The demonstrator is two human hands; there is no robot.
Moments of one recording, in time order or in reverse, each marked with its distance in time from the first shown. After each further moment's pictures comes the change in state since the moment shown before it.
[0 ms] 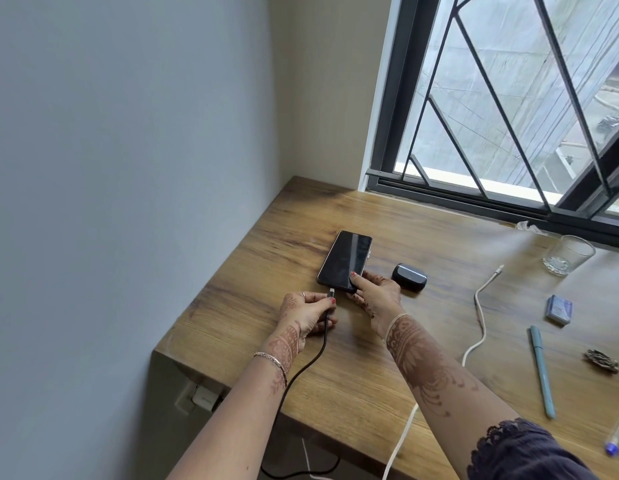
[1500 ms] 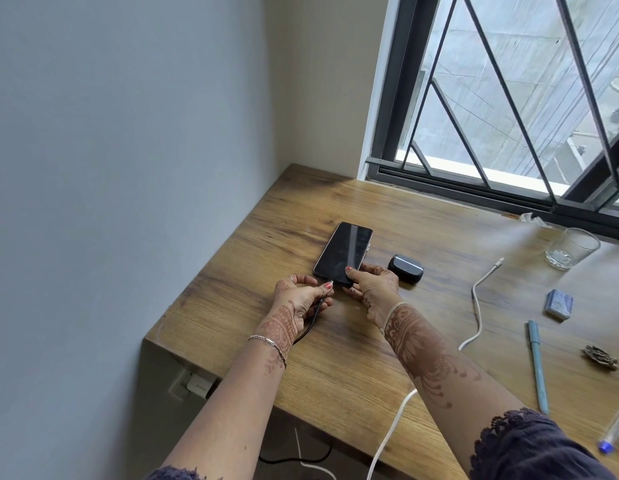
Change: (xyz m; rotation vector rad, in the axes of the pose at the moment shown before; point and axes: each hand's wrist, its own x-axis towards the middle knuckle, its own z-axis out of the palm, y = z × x) left_hand 0.007 0.008 0.007 -0.135 0.056 -0.024; right_hand 0.006 -0.006 -0.003 -0.034 0.047 0.077
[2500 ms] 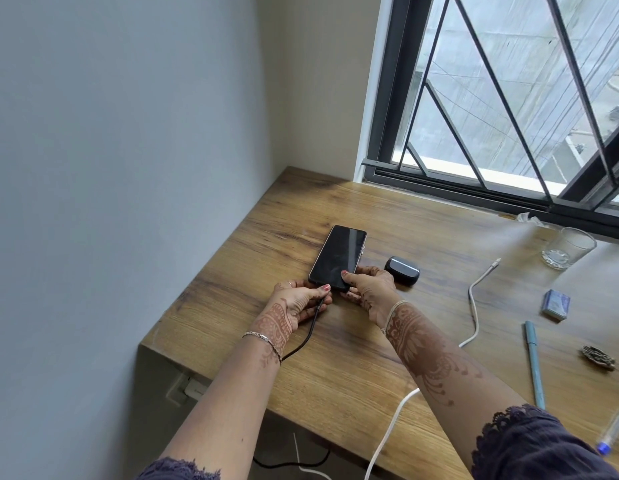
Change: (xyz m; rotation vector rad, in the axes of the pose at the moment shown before) left_hand 0.003 0.005 0.000 0.034 -0.074 -0.096; right_hand 0.003 -0.005 -0.004 -0.085 -0.064 0.021
